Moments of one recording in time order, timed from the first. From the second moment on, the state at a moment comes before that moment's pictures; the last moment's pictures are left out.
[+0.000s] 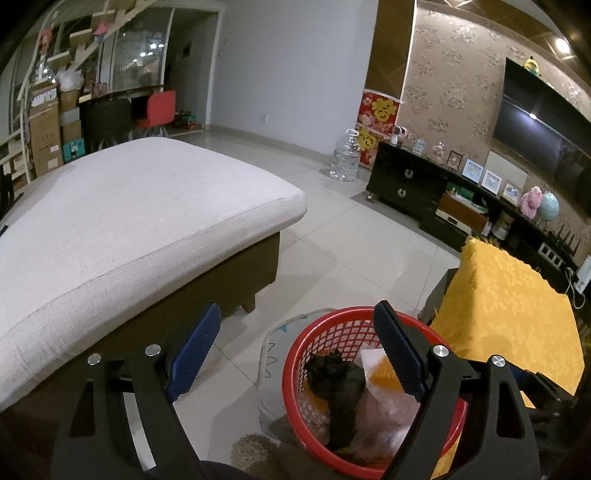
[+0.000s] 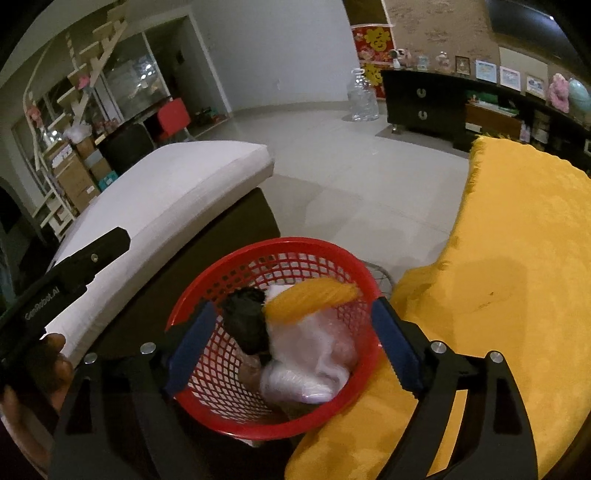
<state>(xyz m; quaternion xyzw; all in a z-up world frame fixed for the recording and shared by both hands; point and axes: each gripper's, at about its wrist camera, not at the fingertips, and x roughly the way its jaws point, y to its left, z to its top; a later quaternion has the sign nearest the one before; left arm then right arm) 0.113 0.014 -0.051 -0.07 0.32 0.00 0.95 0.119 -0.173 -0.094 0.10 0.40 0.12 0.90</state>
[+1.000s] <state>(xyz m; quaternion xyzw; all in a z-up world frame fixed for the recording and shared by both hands) 0.060 -0.010 -0.031 0.00 0.32 -0.02 0.95 0.035 -0.214 -0.059 0.09 0.34 0.06 0.93</state>
